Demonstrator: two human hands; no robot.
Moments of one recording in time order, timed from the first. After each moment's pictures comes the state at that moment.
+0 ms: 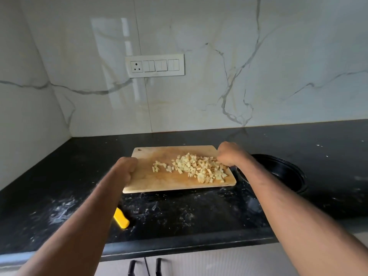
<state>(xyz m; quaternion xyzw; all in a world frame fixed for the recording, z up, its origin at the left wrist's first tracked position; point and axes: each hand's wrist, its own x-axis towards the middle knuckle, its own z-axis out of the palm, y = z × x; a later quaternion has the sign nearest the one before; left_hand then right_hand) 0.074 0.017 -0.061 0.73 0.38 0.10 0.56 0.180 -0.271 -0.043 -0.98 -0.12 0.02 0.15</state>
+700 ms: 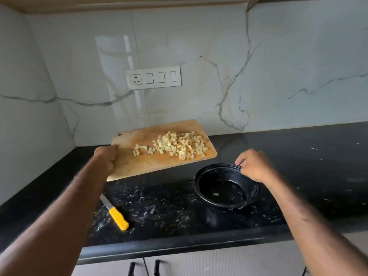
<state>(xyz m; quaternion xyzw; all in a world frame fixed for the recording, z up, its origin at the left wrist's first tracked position) 0.073 0.060 -0.008 0.66 0.37 0.21 0.62 0.132 -0.358 -0.040 -0.96 -0.09 -0.08 0.25</state>
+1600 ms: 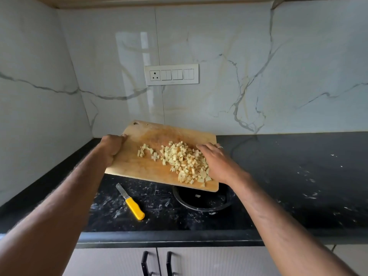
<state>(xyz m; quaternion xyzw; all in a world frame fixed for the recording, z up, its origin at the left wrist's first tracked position) 0.043 0.096 0.002 0.72 0.33 0.18 0.59 0.098 -0.237 -0.035 -0.91 -0.36 -0.13 0.17</state>
